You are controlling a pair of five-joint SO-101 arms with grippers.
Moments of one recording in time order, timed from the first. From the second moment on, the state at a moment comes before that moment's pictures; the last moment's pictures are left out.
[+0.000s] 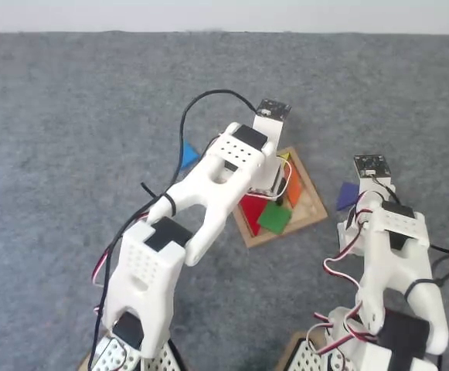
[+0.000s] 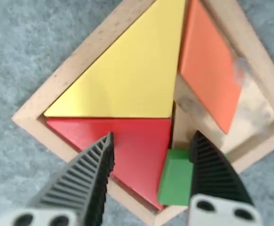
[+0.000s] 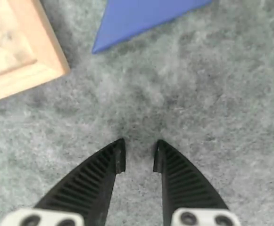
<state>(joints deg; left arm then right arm) 26.8 35.6 -11.7 76.5 18.9 12.8 -16.2 56.4 51.1 18.2</state>
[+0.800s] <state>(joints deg) 24.4 42.3 -39.3 91.6 16.4 12.8 -16.2 56.4 51.1 18.2</state>
